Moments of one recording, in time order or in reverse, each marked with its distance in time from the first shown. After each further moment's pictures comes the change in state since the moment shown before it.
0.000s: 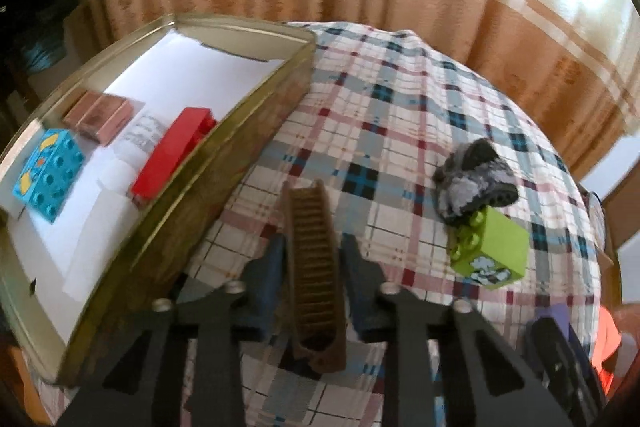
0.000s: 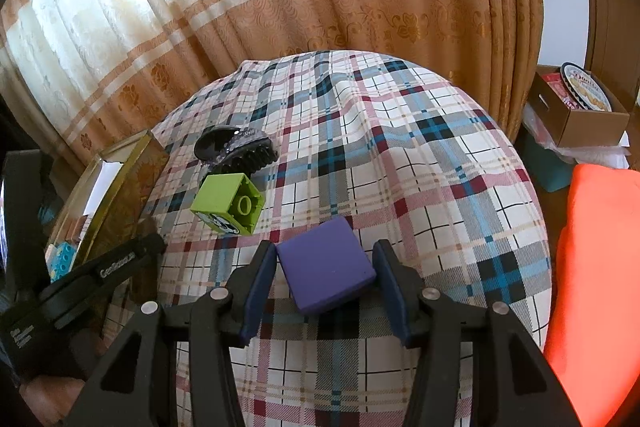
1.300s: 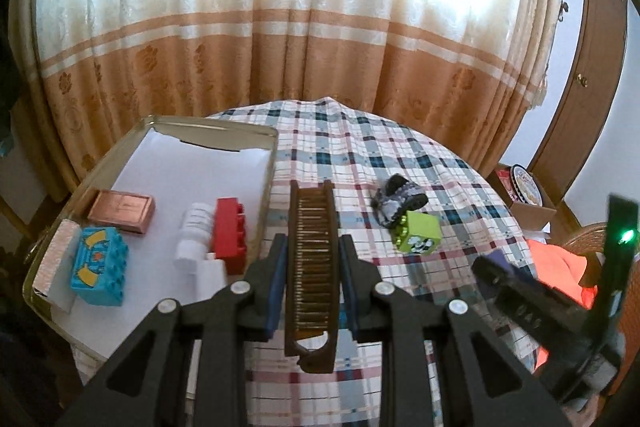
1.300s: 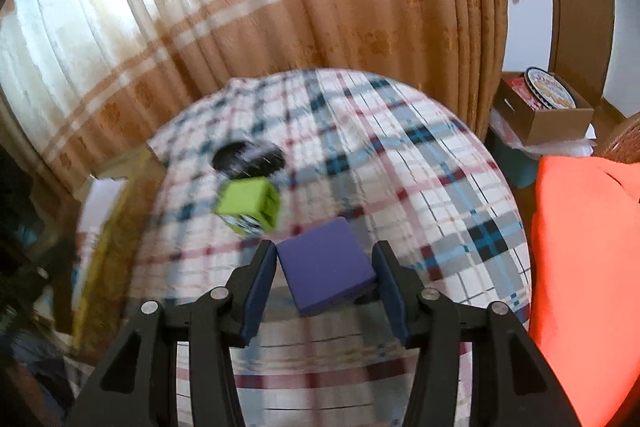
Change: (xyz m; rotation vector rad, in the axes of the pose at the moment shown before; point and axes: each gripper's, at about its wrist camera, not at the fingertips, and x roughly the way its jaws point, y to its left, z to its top) left arm -0.092 0.060 0.011 0.223 -0.187 -0.271; right arm -0.037 0.039 -0.008 0.051 -0.079 -0.115
